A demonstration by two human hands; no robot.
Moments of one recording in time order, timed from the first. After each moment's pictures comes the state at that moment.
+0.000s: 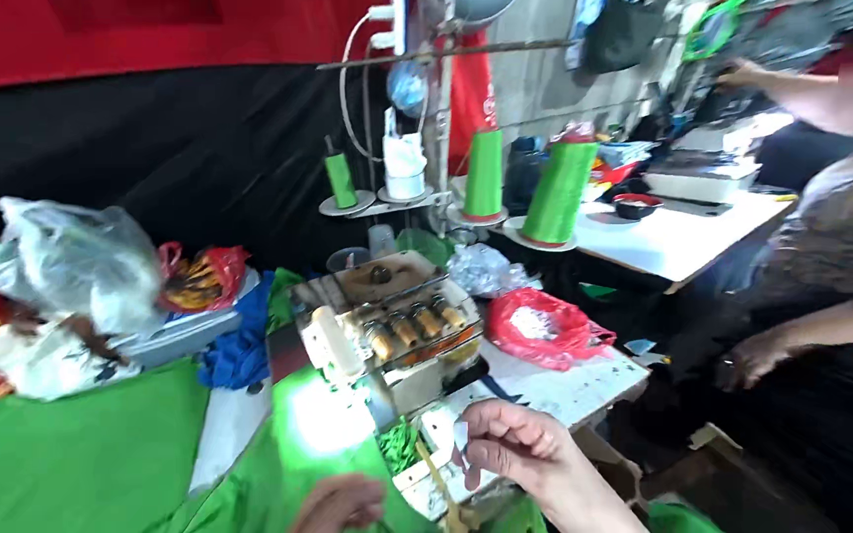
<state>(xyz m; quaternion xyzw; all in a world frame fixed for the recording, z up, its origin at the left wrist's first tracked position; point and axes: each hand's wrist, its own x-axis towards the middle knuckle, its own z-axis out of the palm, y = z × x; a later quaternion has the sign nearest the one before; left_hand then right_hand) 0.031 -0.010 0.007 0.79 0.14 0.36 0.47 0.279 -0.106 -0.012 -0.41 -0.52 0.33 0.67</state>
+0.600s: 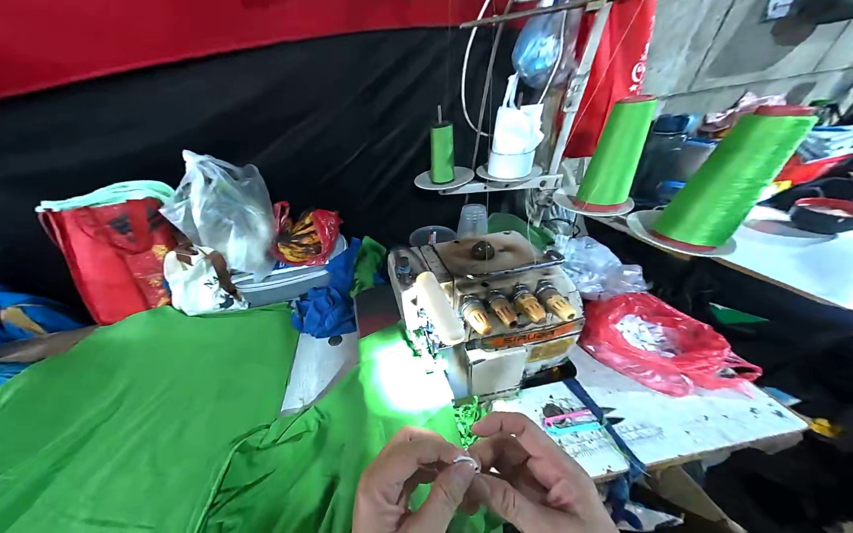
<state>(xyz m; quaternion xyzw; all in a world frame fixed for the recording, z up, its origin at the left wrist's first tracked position) 0.054 -0.026 -0.008 0.66 0.19 0.49 0.54 0.204 -0.092 -0.009 -0.40 -0.50 0.39 0.66</state>
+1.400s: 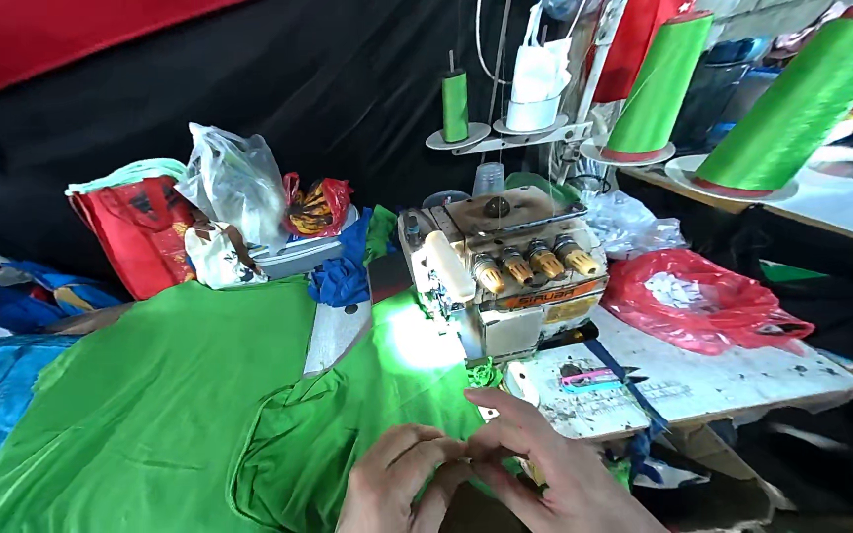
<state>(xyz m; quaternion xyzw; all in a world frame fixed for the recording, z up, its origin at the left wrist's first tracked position) 0.020 -0.031 -0.012 0.86 0.21 0.41 0.24 0.203 -0.101 -0.004 -0.48 -0.71 0.18 0.48</state>
